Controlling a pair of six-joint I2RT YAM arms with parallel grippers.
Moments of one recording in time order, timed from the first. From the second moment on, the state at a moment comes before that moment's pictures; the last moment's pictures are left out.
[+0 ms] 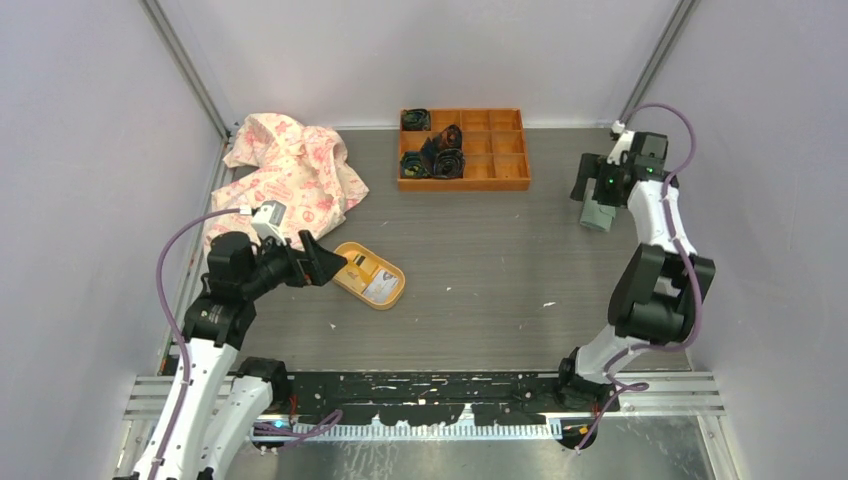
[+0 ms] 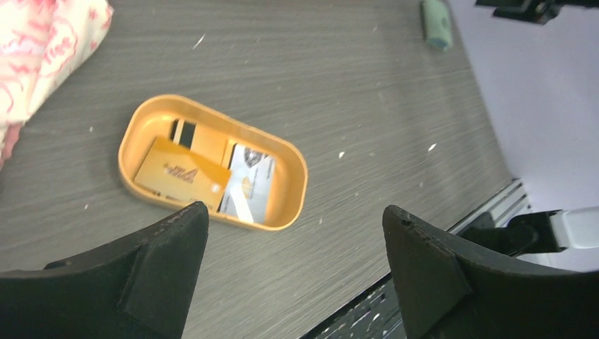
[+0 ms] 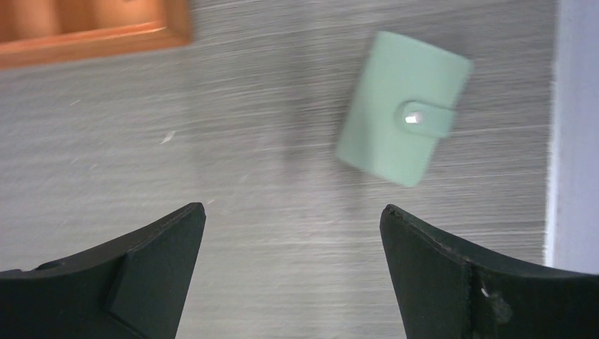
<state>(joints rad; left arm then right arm) -0.14 0.63 0.71 -0.46 0.49 -0.42 -0.27 1.57 1.28 -0.54 -0.24 -0.08</state>
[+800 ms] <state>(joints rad) -0.18 0.63 0.68 -0.53 0.42 -0.33 -0.42 2.19 1.74 -0.67 -0.22 -0.02</state>
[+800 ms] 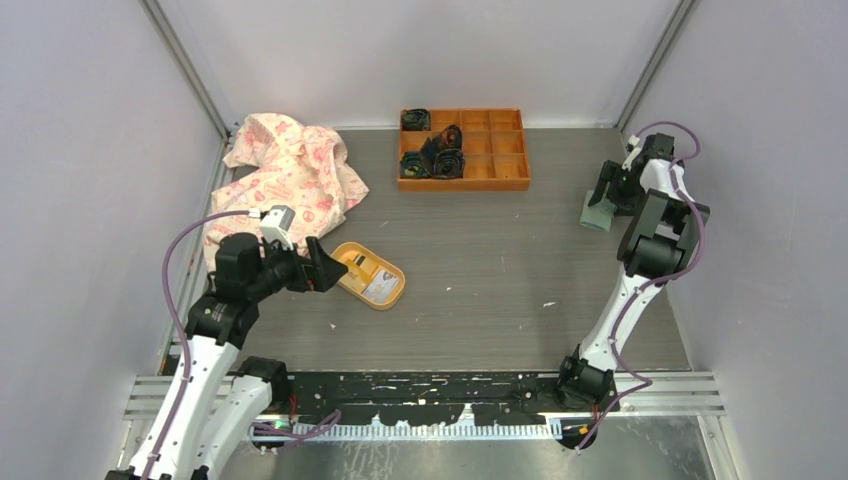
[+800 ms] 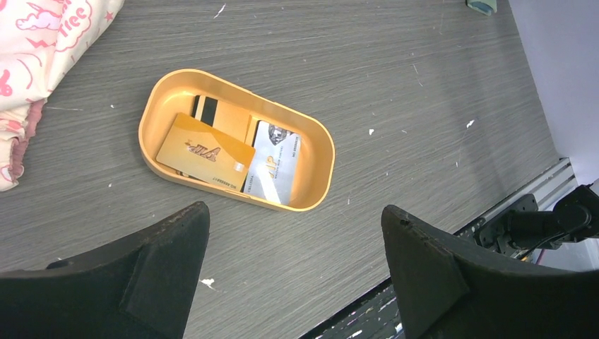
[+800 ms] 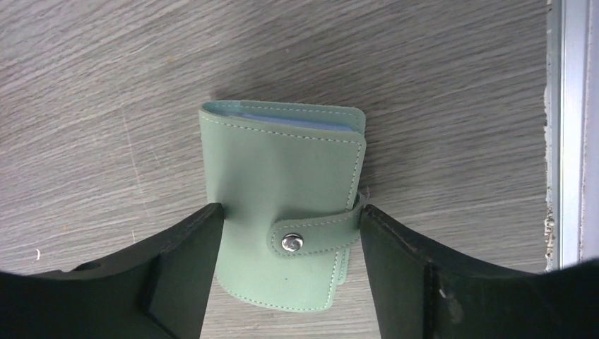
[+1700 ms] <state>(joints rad) -0.18 0.61 0.66 -0.47 0.58 -0.38 0.33 1.80 1.23 -0.81 -0.41 -0.27</state>
